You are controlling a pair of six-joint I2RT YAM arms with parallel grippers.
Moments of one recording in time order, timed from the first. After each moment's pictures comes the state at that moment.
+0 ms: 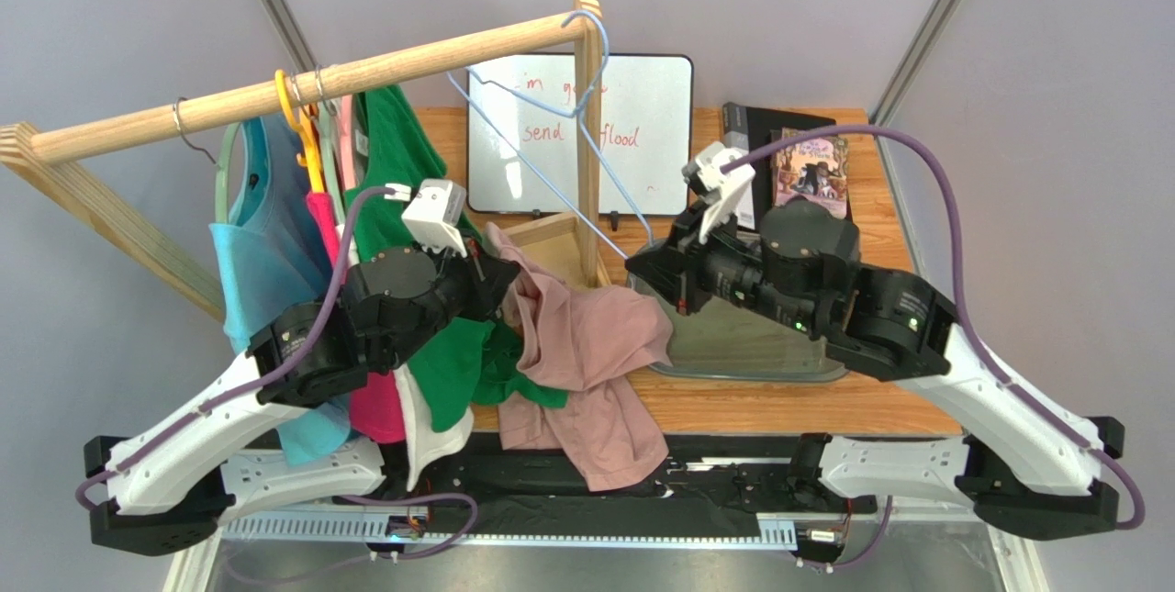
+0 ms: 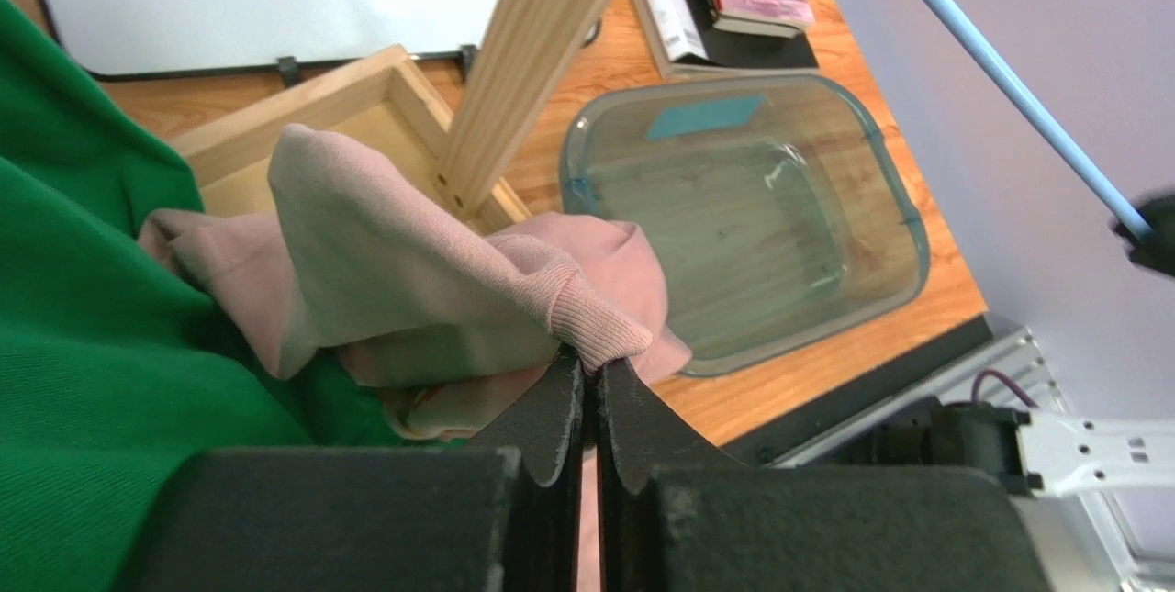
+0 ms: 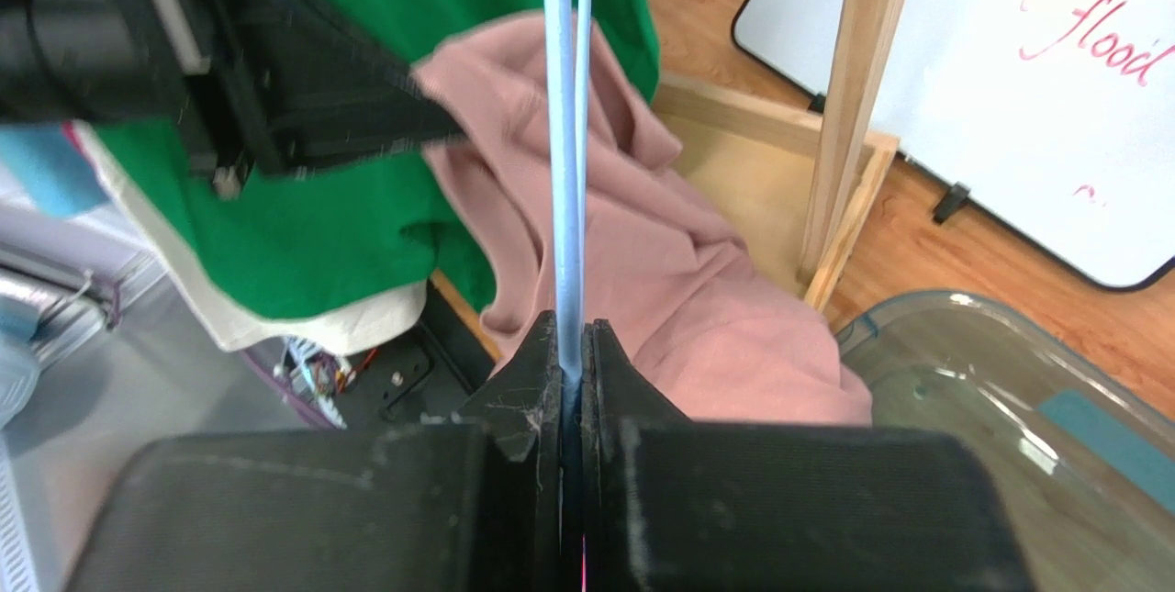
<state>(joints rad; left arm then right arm) -1.07 0.85 1.24 -0.74 -0.52 -0.60 1.09 1.04 1.51 -0.73 0.15 0.30</state>
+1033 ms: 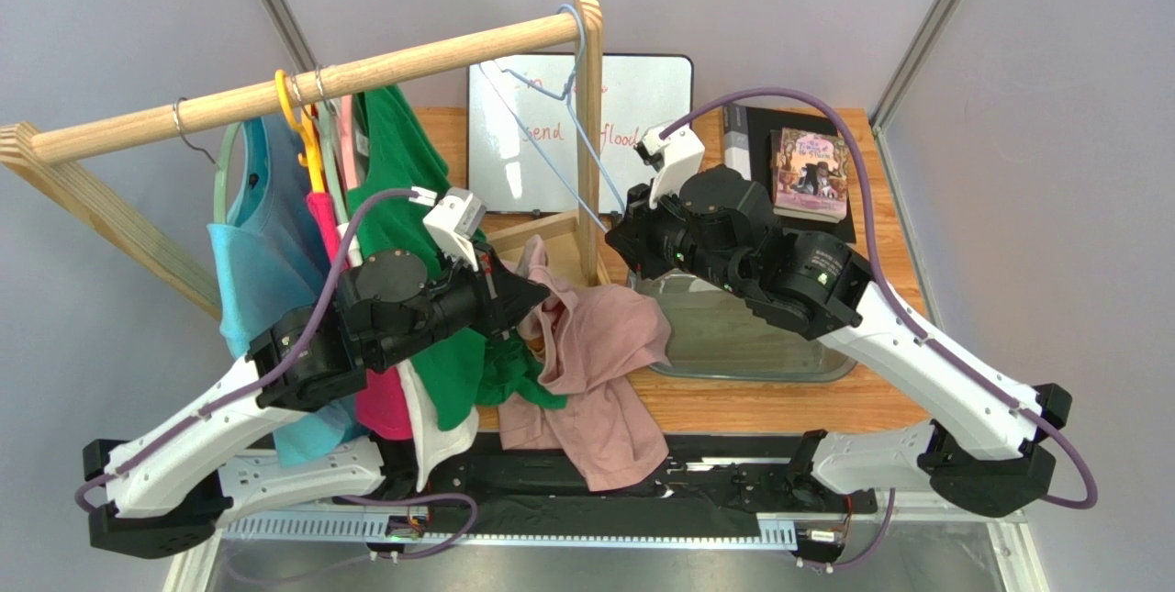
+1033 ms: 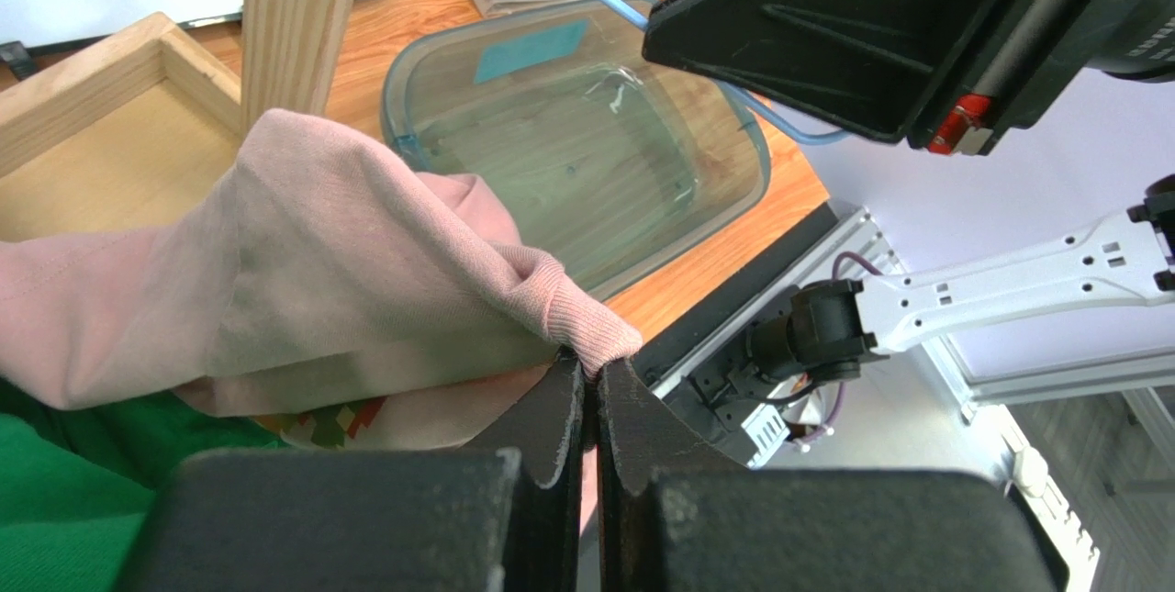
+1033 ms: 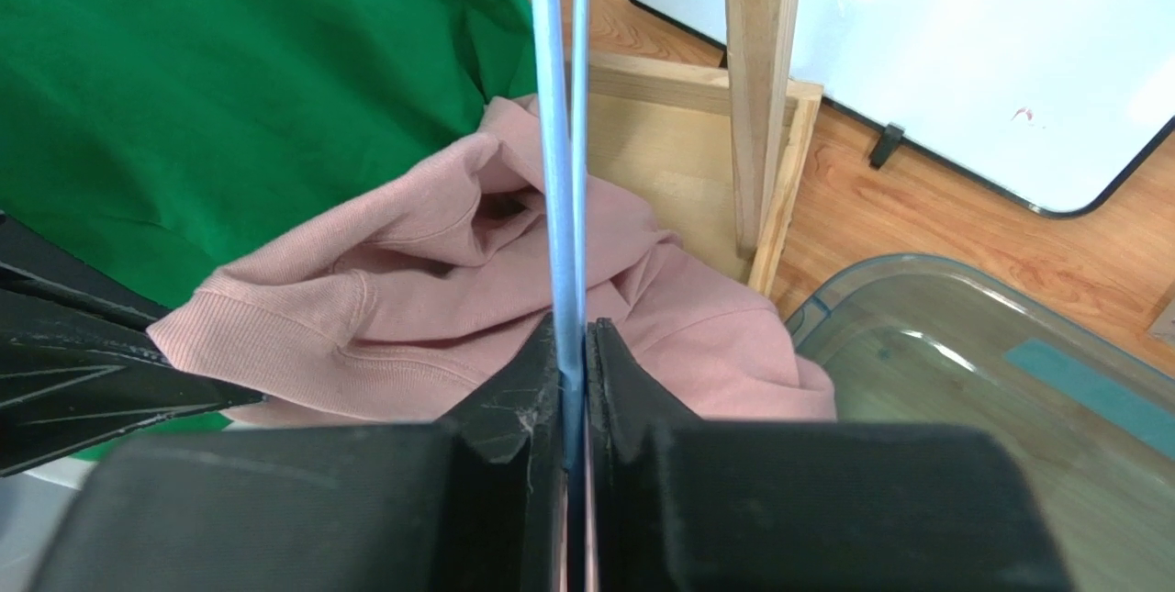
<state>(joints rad) -1.07 0.82 1.20 -0.65 -0.22 -0.59 1.00 1.25 1.57 -0.71 0.22 0.36</state>
